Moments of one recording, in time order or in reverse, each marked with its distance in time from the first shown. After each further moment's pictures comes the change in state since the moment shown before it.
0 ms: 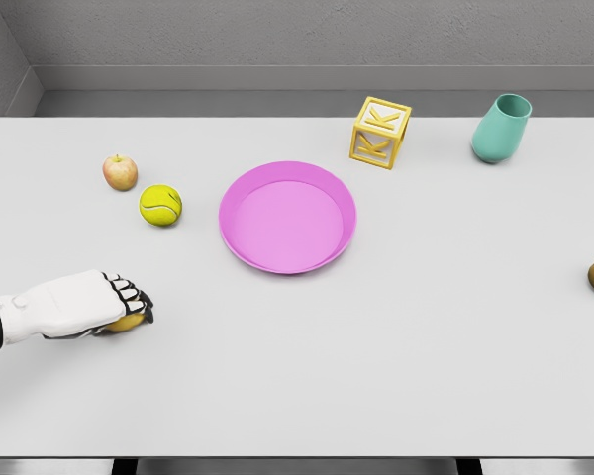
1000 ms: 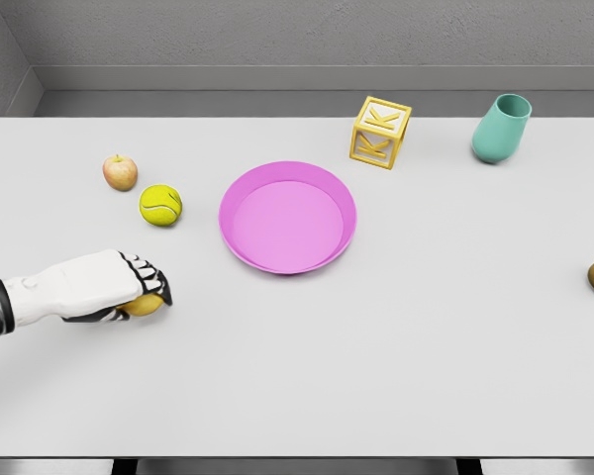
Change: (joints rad) left arm -0.069 -0.057 -0.006 0.002 0.102 -0.006 -0.007; right arm 0.000 0.000 0.000 0.000 0.000 0.000 0.000
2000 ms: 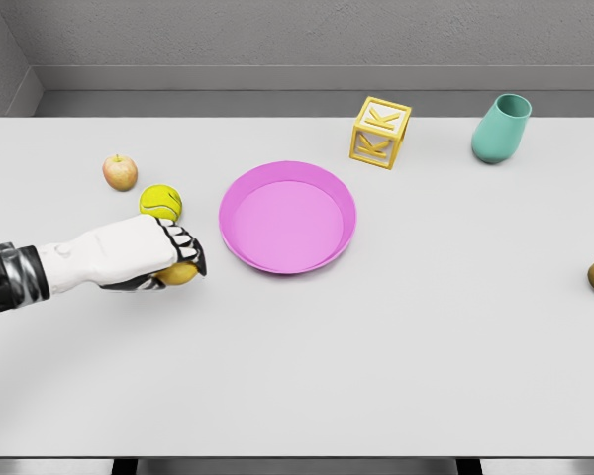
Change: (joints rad) left arm -0.153 -0.101 -0.072 0.012 0.009 0.000 0.000; right arm 0.000 0.000 0.000 0.000 0.000 0.000 0.000
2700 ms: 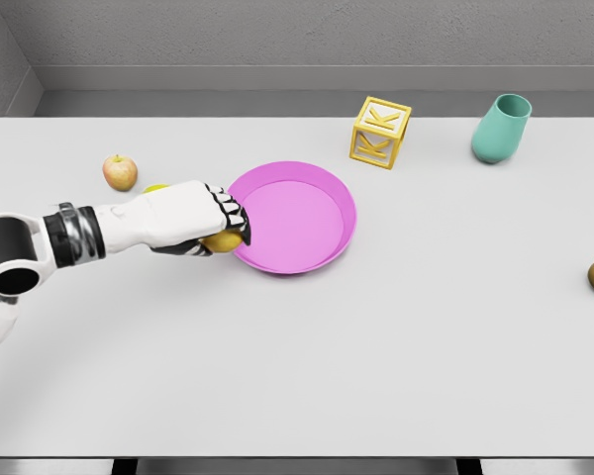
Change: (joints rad) left arm -0.209 -0.142 -0.144 0.137 -0.042 -0.001 0.000; right arm 0.000 0.000 0.000 0.000 0.000 0.000 0.000
